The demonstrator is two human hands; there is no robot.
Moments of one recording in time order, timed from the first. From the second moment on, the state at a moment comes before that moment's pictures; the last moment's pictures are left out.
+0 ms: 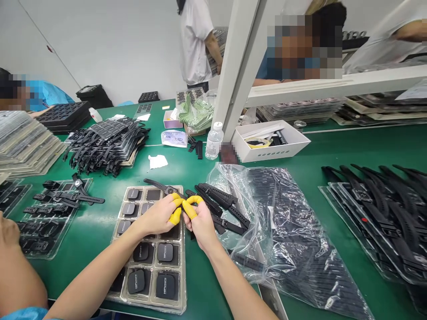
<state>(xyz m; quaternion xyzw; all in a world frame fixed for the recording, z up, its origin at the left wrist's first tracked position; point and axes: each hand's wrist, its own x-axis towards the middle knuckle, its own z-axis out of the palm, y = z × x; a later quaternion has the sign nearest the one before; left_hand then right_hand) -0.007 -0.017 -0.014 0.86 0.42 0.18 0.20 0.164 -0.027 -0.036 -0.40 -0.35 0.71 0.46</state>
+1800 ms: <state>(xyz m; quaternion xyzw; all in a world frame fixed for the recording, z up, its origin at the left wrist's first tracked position) -0.006 -0.014 -0.010 0.89 0.41 0.15 0.16 0.175 -0.028 -0.029 -0.37 -0.30 0.80 0.37</state>
